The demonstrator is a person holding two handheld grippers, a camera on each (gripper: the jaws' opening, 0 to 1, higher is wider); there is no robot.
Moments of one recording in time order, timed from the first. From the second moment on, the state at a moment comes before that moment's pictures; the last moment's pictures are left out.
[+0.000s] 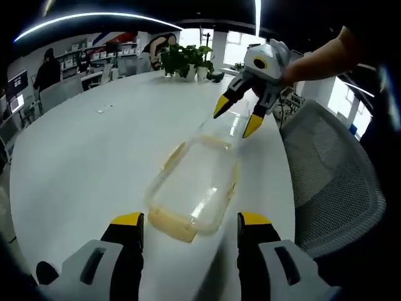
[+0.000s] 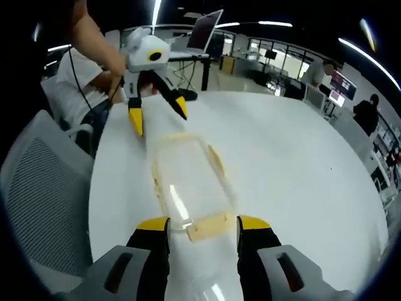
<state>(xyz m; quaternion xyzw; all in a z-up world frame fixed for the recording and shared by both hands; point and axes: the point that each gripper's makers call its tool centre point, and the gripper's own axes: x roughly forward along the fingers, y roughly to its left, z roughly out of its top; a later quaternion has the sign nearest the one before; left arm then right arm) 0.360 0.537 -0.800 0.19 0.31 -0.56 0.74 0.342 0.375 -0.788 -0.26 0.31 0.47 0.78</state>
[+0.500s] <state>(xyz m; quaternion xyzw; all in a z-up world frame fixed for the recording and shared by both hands) 0.369 0.540 -0.818 0.26 0.31 -0.59 0.70 0.346 0.380 -0.804 -0.31 0.33 0.51 0.73</state>
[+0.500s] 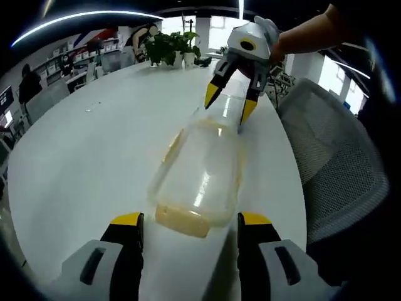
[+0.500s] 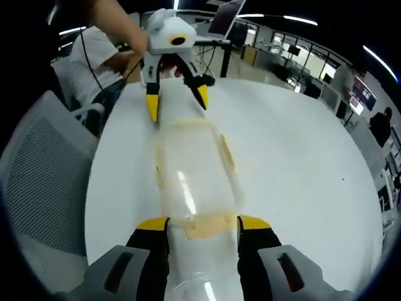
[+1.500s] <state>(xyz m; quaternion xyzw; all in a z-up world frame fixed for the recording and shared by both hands) 0.373 0.537 -0.835 0.35 0.31 -0.63 0.62 0.354 0.369 -0.829 -0.35 0.38 0.54 0.66</state>
